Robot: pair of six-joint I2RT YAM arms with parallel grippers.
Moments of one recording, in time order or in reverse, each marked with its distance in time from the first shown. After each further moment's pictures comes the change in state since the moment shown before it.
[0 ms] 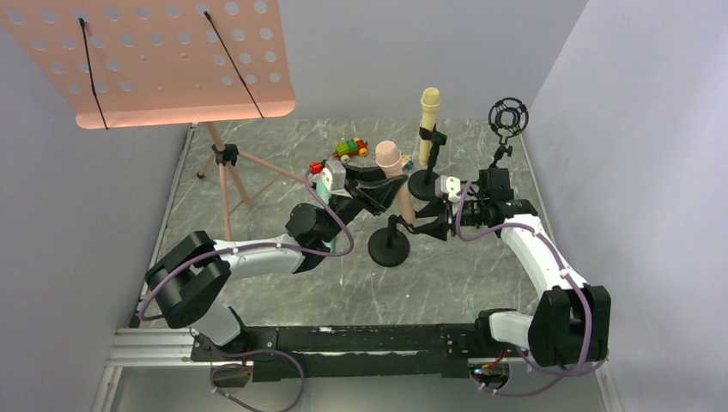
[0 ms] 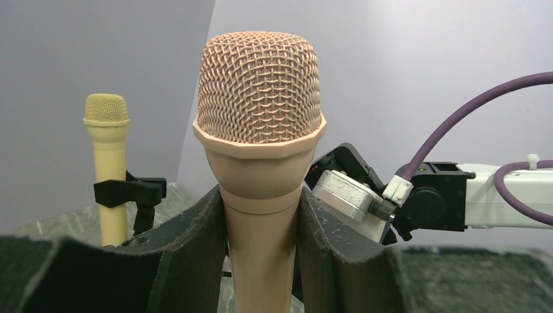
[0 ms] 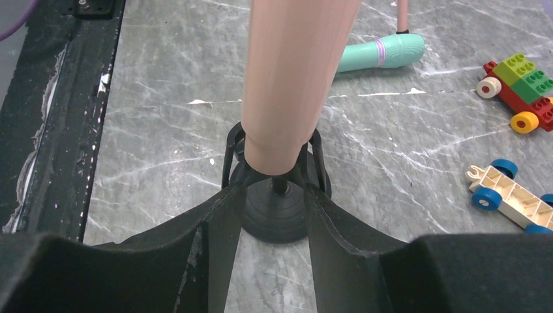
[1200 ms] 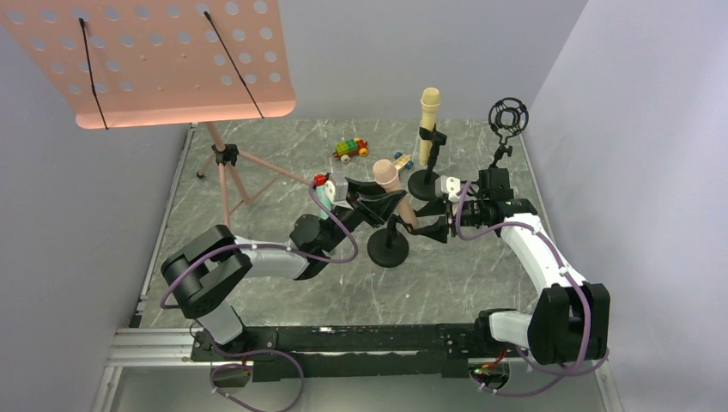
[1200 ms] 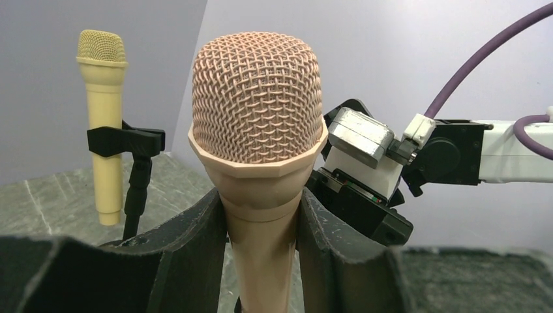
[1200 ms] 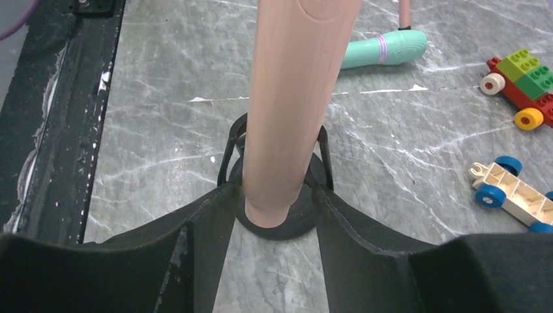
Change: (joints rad) left arm 0.000 0.099 -0.097 0.145 -0.001 -0.040; right arm -0.005 0.012 0.001 -0.013 -0.004 -0.015
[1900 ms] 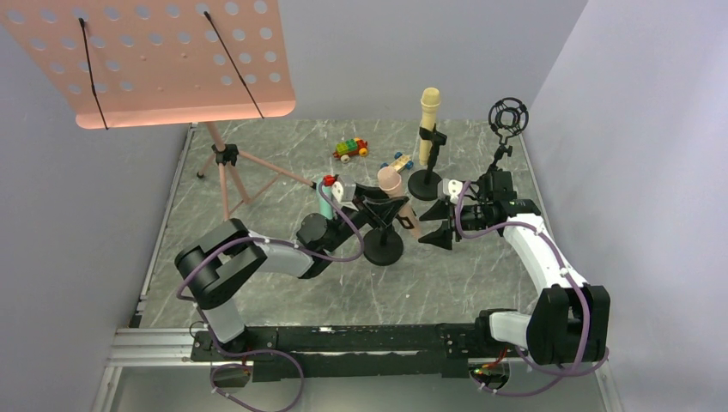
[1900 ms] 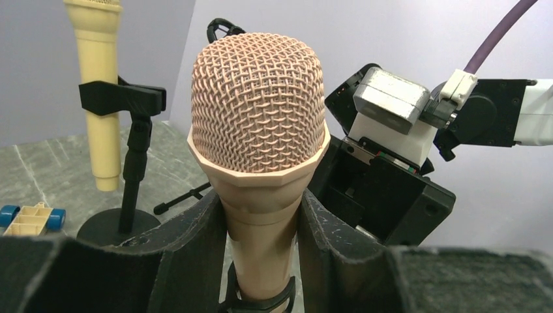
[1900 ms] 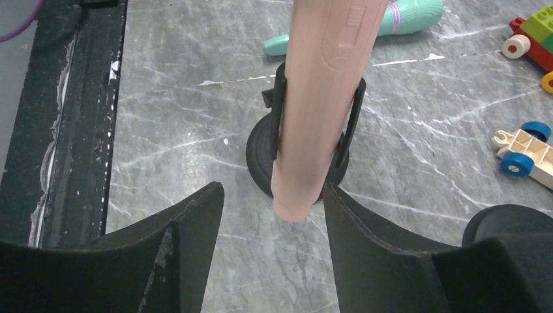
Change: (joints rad) left arm 0.020 0.083 0.001 0.006 0.049 -0.020; right arm -0.038 -0.007 0.002 -0.121 0.029 -0.049
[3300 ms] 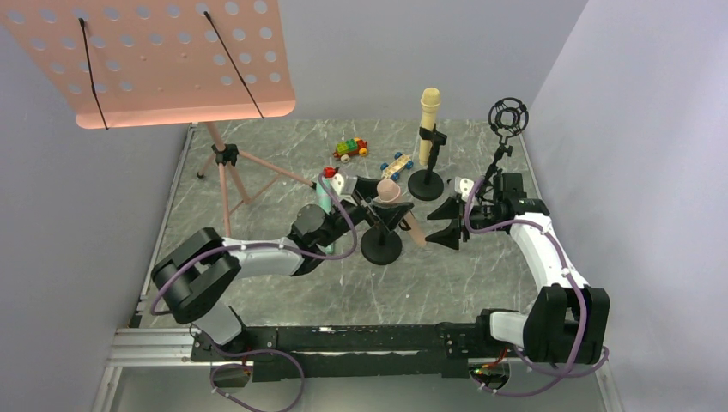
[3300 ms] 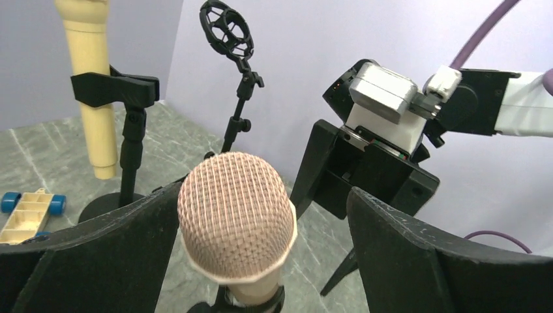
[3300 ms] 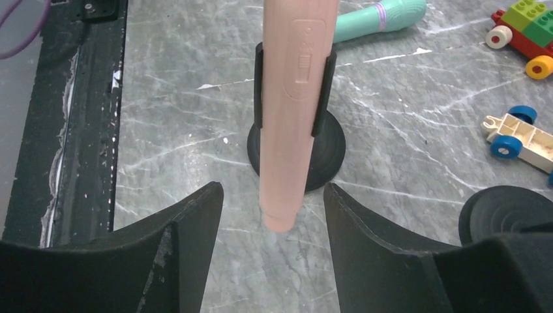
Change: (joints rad) left arm 0.011 -0.110 0.038 -0.243 0.058 -0.018; right arm -0.087 0.000 0.013 -0.099 -0.051 -0.069
